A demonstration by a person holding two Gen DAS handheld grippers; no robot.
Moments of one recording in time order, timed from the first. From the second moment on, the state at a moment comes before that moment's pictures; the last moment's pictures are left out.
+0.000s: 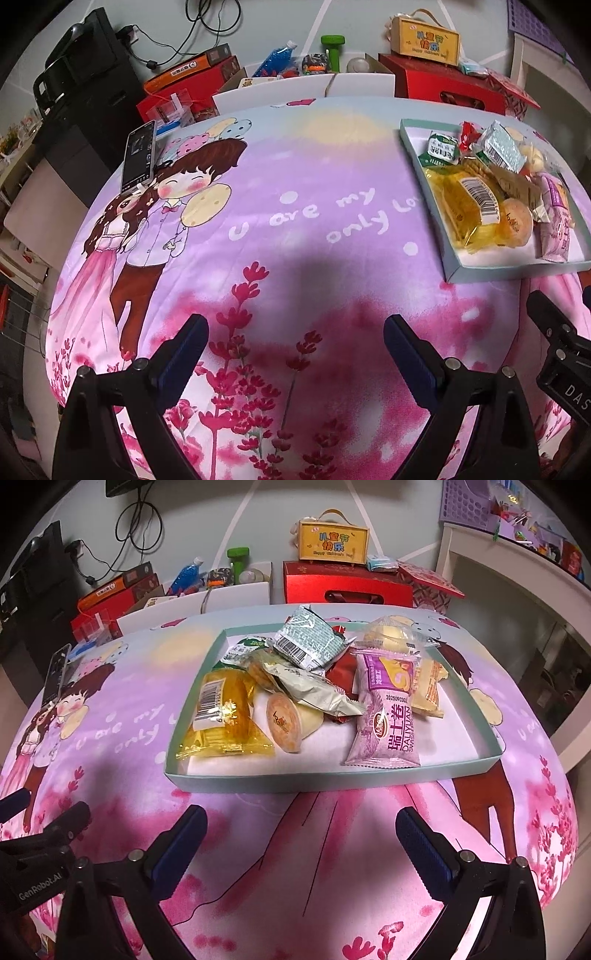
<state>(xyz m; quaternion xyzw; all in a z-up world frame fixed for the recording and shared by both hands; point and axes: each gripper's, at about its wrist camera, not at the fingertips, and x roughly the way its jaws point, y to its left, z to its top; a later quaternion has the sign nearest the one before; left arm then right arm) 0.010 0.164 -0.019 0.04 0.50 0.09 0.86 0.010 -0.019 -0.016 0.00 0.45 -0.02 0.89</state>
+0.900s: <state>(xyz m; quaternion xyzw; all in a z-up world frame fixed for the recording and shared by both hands) 0.014 0.160 -0.021 0.06 0.51 0.10 0.85 0.015 -0.011 -0.020 0.00 0.46 -0.01 0.89</state>
